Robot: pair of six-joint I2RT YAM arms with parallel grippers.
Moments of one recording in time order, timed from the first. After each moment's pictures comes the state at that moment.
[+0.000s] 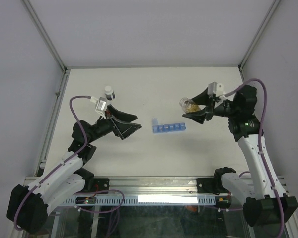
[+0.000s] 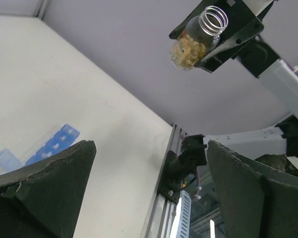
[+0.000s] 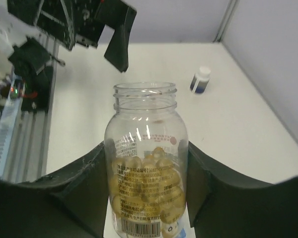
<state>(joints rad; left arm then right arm) -0.47 0.79 0.43 0.69 0.65 -0.81 0.08 0.88 0.95 -0.03 -1.27 -0.10</state>
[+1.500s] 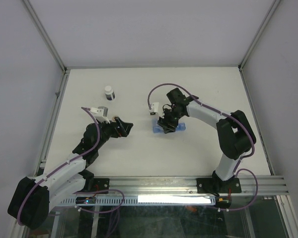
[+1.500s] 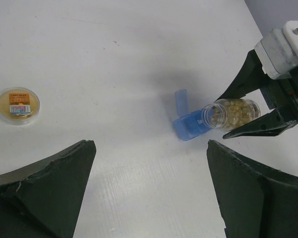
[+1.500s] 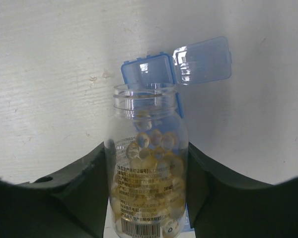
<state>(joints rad) -0.47 0.87 0.25 0.41 0.05 -0.55 0.57 1.75 1.20 -0.66 -0.48 -0.80</state>
